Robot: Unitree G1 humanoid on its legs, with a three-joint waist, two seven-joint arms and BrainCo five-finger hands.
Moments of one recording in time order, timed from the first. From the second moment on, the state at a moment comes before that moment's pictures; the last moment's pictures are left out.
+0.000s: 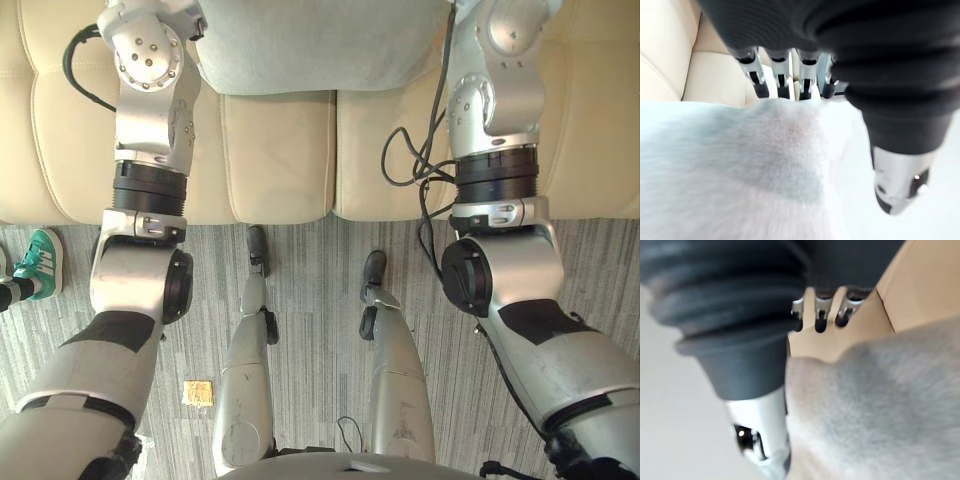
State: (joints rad) left arm -1.28 0.33 0.05 0.54 -0.24 -0.10 0.53; right arm -1.39 -0.27 -0.11 0.47 0.24 -0.06 -0.54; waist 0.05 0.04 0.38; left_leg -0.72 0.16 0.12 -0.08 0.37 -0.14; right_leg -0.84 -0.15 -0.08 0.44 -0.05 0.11
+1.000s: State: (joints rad) left arm 0.02 0.06 0.22 0.46 -0.19 -0.09 0.20; right arm 0.11 -0.05 -0.16 0.22 0.14 -0.06 -0.21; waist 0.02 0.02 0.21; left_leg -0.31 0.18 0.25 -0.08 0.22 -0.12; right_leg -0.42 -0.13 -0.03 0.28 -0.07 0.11
